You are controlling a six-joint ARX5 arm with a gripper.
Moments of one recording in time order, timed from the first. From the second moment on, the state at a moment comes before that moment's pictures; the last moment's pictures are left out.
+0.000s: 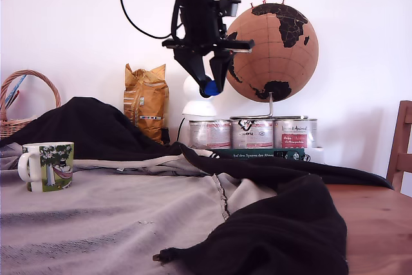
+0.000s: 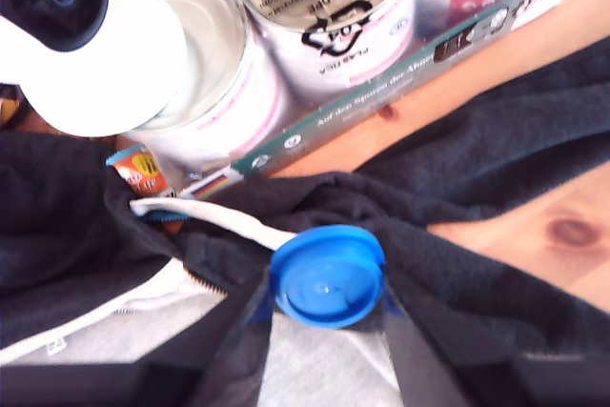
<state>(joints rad) -0.63 2.51 2.82 -1.25 -0.21 -0.01</state>
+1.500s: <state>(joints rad) -0.29 1.87 1.81 -0.96 -0.18 0.06</state>
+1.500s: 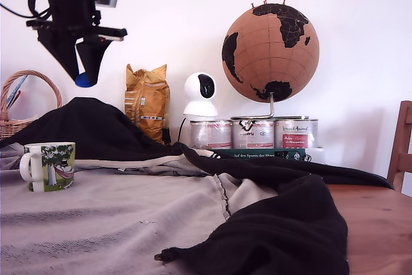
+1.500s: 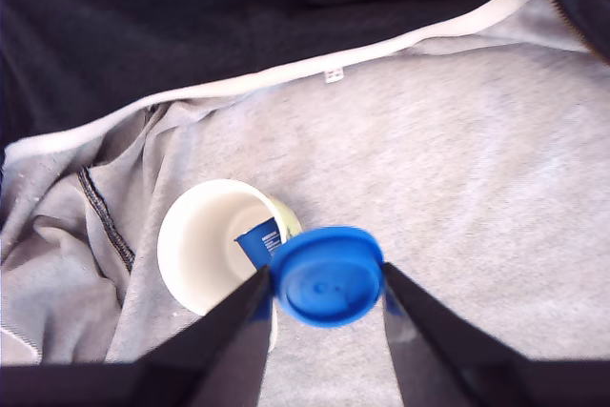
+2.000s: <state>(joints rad) -0.12 1.87 1.70 -0.80 -0.10 0.06</state>
